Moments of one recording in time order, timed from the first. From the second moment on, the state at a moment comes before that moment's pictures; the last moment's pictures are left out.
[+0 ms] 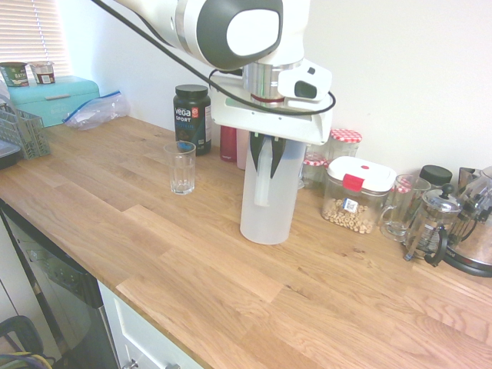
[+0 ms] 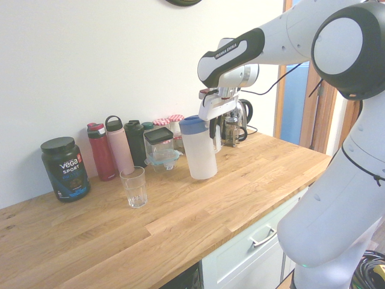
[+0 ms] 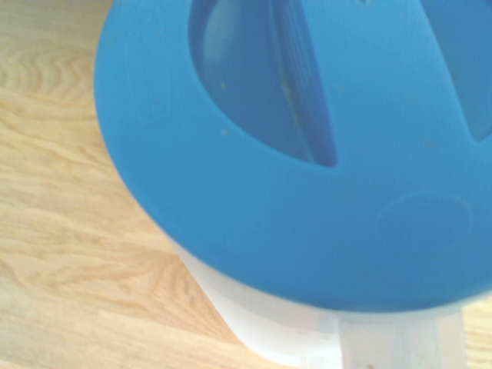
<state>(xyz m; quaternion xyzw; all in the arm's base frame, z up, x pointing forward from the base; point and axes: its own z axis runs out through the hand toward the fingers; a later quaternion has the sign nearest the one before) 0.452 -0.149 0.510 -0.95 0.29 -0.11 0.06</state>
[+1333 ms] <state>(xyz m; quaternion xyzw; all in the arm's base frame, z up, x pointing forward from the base) 0.416 -0.116 0.522 -0.94 0.34 -0.05 0.03</state>
